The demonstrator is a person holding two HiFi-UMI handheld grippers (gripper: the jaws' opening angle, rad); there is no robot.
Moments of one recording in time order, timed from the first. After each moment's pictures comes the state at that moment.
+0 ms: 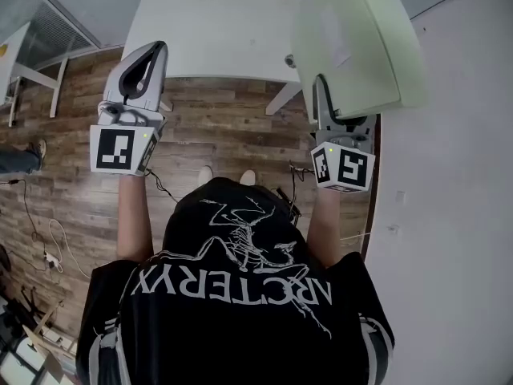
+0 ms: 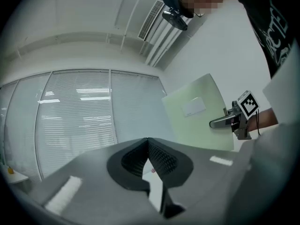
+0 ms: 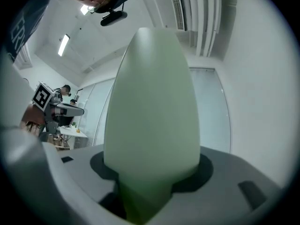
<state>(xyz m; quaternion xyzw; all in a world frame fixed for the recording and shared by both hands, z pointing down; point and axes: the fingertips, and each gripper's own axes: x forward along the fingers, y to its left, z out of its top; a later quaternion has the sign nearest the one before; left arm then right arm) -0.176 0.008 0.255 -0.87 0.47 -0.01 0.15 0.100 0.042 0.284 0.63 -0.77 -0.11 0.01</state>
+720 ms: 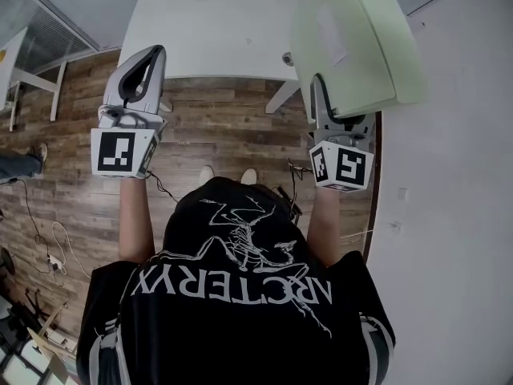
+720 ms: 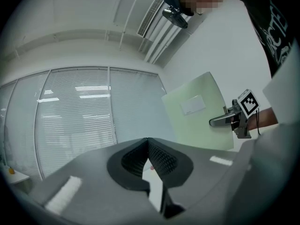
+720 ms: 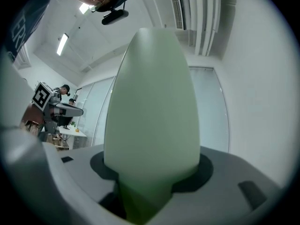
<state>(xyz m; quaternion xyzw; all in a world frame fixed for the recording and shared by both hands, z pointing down) -0.159 0.010 0.265 -0.87 0.47 -0.04 0.13 0.117 0.045 0.291 0.63 -0.77 -0.10 0.01</state>
